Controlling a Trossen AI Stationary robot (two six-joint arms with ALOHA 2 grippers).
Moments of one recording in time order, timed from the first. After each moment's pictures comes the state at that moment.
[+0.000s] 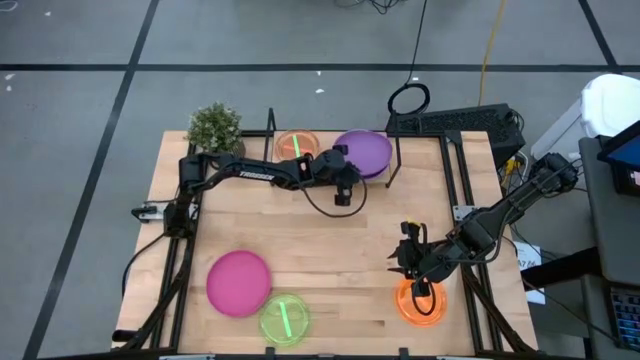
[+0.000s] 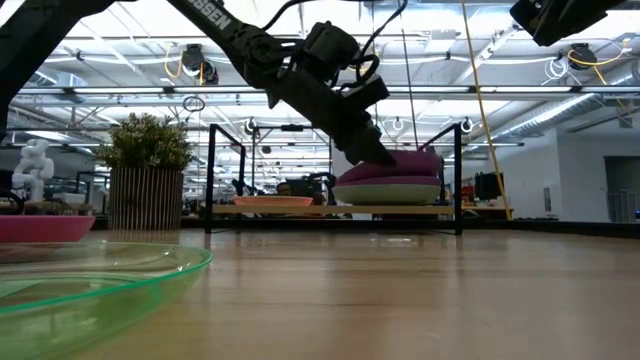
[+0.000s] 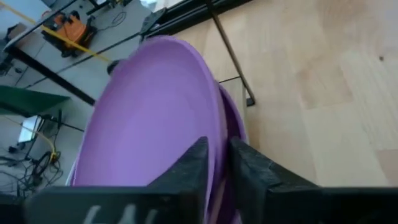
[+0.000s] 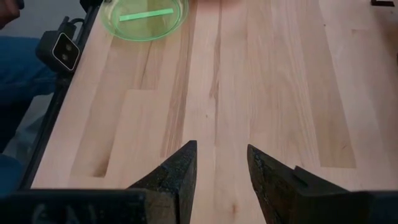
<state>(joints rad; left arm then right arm) 0.23 2.06 1.41 0.14 -0.10 0.51 0.62 1.14 0.87 -0.60 0.34 0.44</state>
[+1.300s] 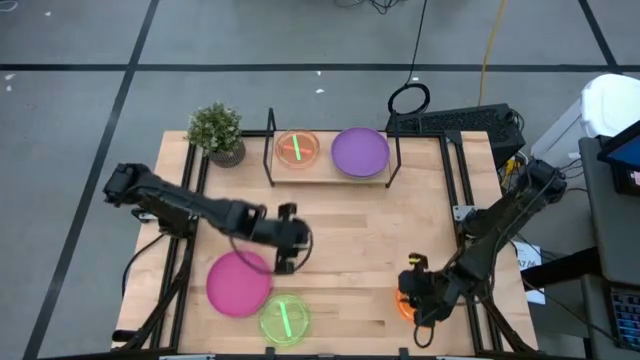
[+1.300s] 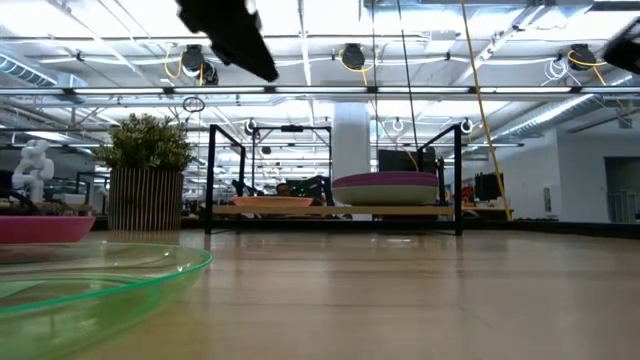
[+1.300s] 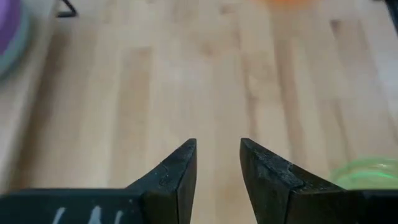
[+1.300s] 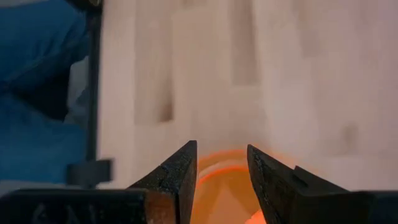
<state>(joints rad) -0.27 1.54 1.19 -0.52 -0.18 -0.17 0.83 1.35 0.87 -0.58 0.24 0.90</state>
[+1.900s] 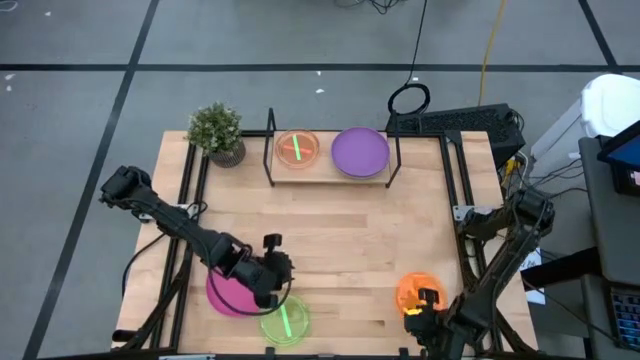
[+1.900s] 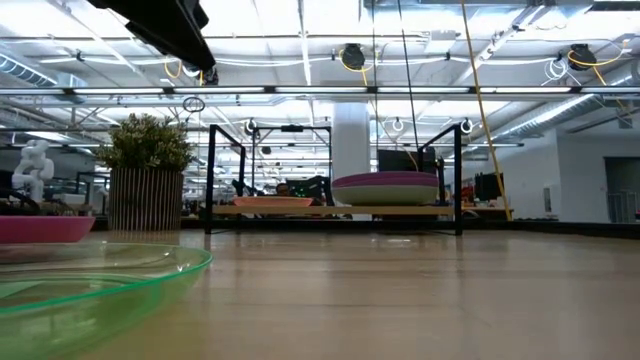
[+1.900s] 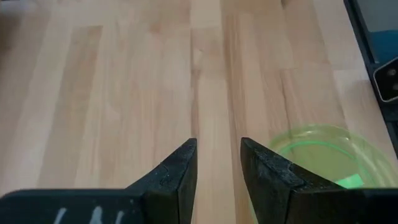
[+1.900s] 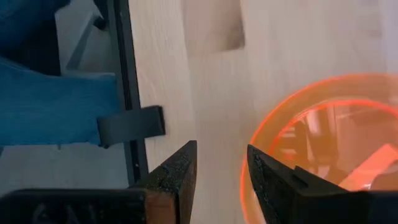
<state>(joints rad) -0.55 1.54 1.09 -0.47 -0.34 -0.38 1.03 1.68 1.10 -0.68 0.19 1.17</state>
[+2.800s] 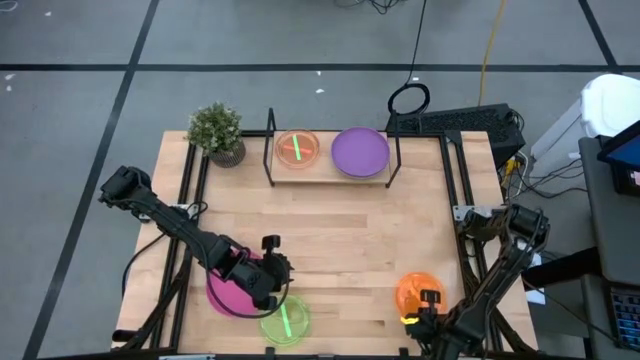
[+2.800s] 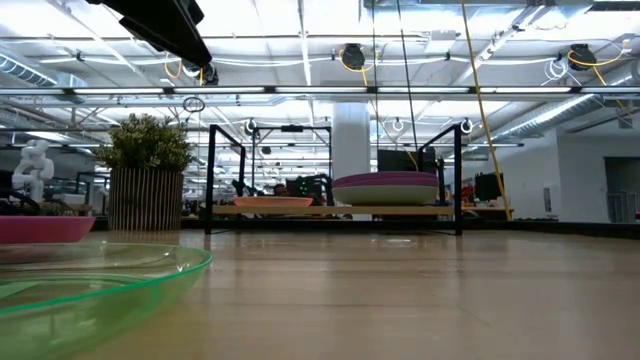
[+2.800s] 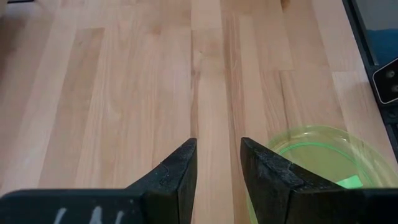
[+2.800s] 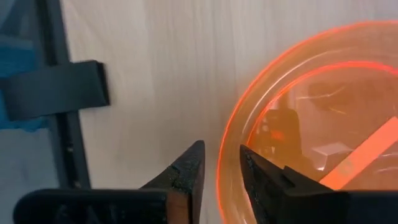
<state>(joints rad) -0.57 1.54 1.09 -0.47 -0.37 -0.40 1.06 1.80 1.11 -0.76 0.18 1.16</state>
